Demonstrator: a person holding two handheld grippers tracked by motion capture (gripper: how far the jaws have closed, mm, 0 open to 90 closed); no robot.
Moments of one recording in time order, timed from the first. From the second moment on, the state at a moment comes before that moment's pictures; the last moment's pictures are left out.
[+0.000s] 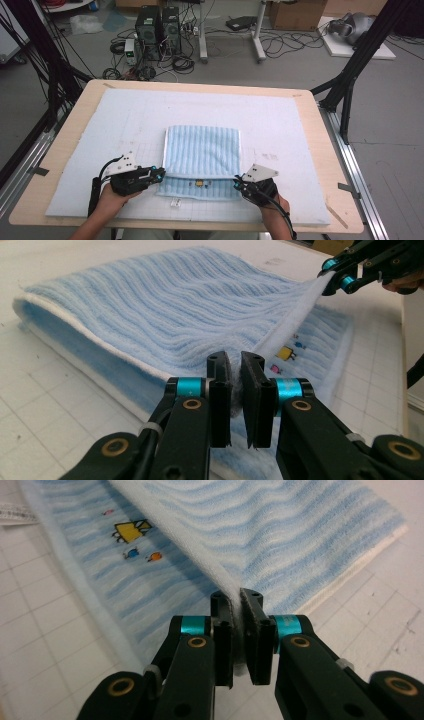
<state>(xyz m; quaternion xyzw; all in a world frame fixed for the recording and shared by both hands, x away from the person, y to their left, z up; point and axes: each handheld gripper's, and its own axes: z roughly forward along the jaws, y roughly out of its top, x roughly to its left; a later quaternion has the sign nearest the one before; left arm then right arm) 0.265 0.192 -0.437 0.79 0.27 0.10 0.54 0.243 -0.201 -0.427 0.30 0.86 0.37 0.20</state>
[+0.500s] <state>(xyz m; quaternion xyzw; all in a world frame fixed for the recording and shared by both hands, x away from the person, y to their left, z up) 0.243 0.197 -0.446 0.80 0.27 0.07 0.52 0.217 -0.195 -0.427 0.29 0.87 0.36 0.19</state>
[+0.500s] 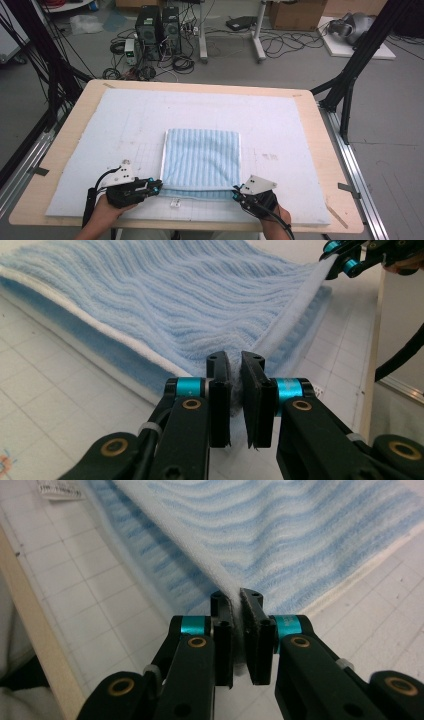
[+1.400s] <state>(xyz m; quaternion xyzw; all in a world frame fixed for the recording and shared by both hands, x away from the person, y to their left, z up) 0.251 0.214 -0.439 0.78 0.32 0.09 0.53 0.211 -0.235 -0.420 0.34 0.84 0.41 0.13</state>
